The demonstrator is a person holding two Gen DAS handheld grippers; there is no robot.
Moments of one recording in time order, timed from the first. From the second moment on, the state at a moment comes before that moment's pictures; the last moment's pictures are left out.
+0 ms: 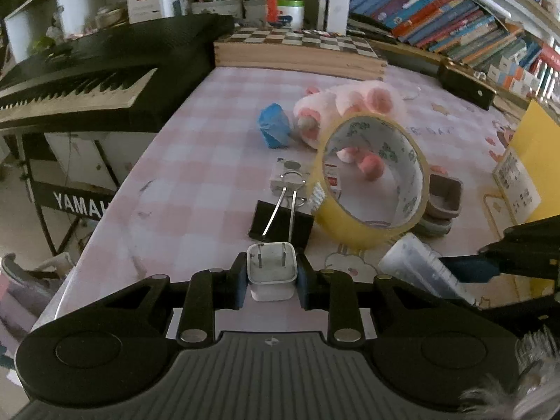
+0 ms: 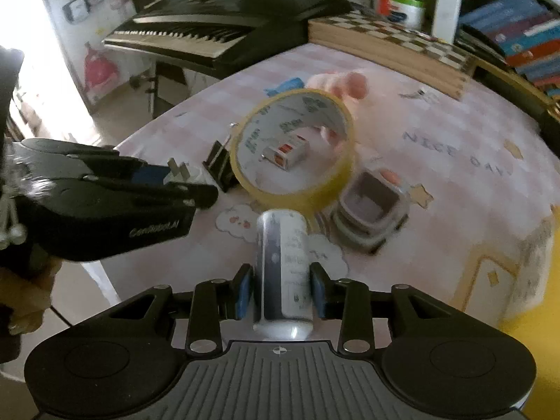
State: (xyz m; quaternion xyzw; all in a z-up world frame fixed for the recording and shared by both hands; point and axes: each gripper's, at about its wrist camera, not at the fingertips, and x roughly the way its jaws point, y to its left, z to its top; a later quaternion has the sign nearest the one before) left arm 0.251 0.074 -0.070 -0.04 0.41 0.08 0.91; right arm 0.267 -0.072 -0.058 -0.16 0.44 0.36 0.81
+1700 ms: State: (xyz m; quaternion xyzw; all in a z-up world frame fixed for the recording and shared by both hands) left arm 0.032 0.033 0.010 -0.02 0.32 -0.23 0.92; right arm 0.024 -0.166 0.004 0.08 0.41 0.12 0.90
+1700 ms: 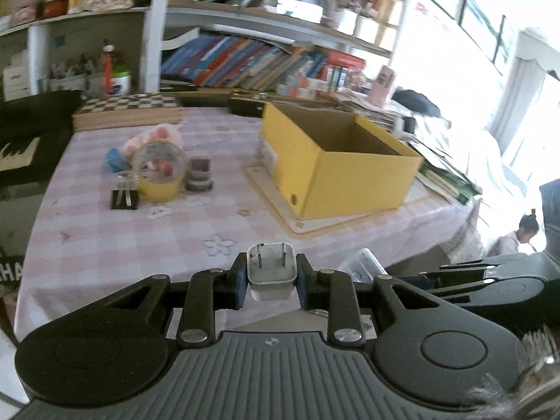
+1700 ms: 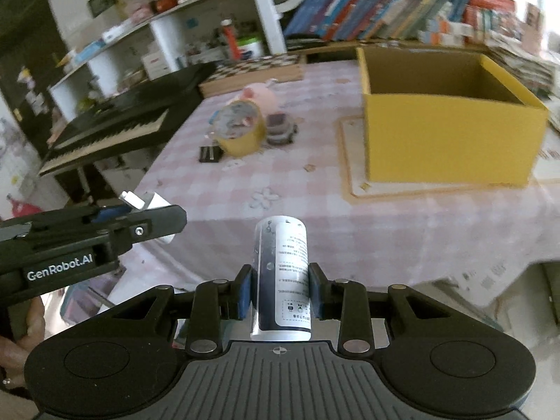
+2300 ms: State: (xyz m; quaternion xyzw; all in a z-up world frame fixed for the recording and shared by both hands) left arm 0.022 -0.008 0.005 0.00 0.32 -0.32 0.89; right arm -0.023 -0.202 -0.001 0.11 0.41 0.03 0.90
